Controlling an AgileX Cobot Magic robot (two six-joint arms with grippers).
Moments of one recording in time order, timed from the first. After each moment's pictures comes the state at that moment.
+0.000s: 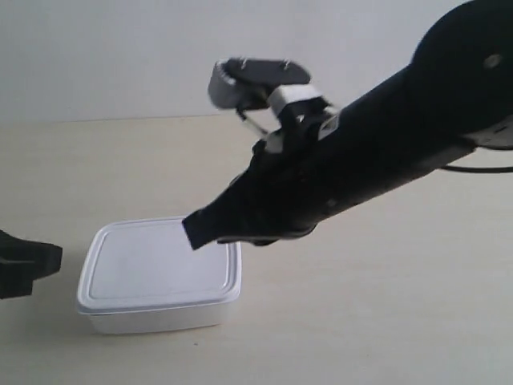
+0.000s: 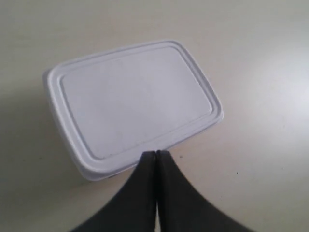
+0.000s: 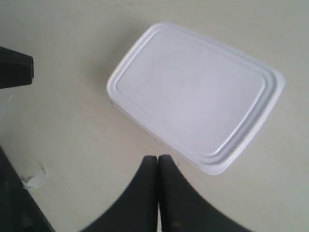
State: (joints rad) left arm -0.20 0.92 -0.48 -0.66 0.49 0.44; right arm 0.76 1.48 -0.99 0.58 0.54 -0.31
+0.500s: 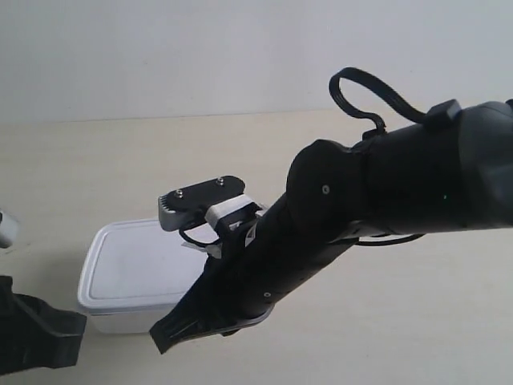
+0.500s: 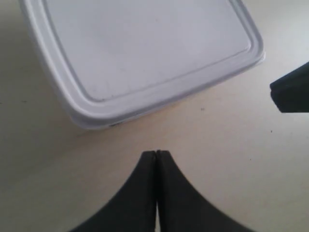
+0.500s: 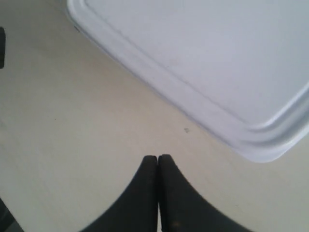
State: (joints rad) left arm -0.34 1.08 -0.33 -0.71 0.28 0.44; right arm 0.88 1.76 -0.98 0.57 0.46 -0.30
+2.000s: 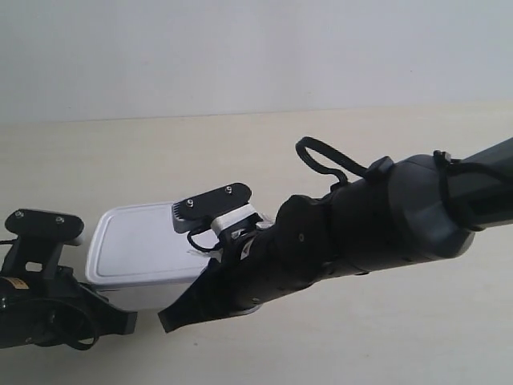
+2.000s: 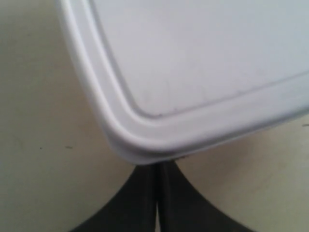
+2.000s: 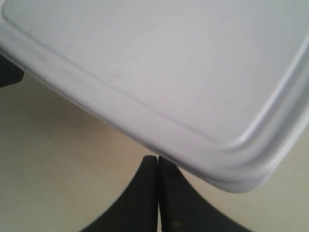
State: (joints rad) left arm -0.44 1.57 -0.40 -0.75 -0.15 0.44; right arm 0.88 1.90 -0.95 0.58 0.11 -0.30
